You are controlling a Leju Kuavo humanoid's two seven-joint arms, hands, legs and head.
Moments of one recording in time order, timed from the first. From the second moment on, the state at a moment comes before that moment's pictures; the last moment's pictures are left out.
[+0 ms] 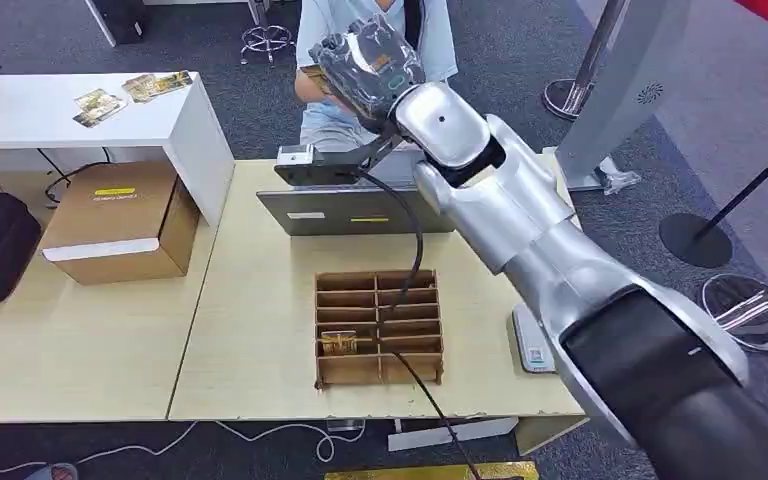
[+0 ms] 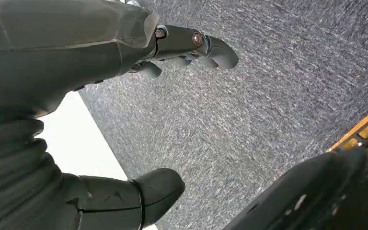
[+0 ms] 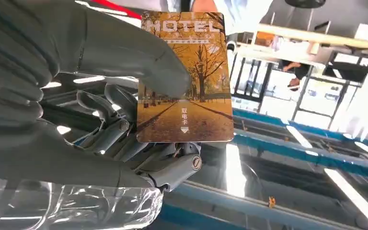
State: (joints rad) left arm -0.07 -0.09 0.11 -0.20 -0.97 -0.02 0.18; right arm -1.25 0.16 0.68 -0.66 1.33 -0.10 -0.02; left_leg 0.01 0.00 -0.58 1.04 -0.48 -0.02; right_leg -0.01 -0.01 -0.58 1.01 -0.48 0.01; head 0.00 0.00
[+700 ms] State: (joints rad) left arm -0.07 -0.10 0.11 -0.20 -0.98 -0.02 0.18; right arm -1.27 0.22 0.68 -0.50 1.27 -0.17 0.03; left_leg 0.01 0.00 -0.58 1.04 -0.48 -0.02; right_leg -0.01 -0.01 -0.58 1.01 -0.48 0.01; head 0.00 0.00
